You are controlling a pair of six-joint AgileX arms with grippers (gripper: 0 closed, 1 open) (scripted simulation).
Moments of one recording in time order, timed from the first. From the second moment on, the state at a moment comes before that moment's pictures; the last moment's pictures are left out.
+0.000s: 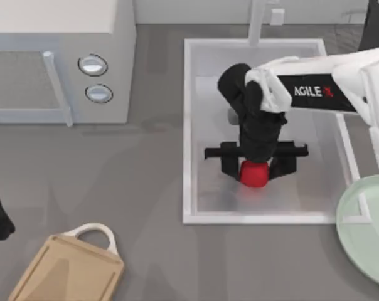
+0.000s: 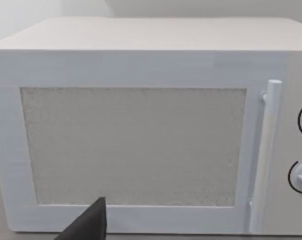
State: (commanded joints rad) left arm 0.00 0.00 0.00 0.00 0.00 0.00; right arm 0.49 2.60 1.81 -0.78 0.01 0.51
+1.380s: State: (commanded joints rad) left arm 0.00 0.00 0.00 0.00 0.00 0.00; right arm 0.48 2.39 1.96 -1.10 0.03 0.49
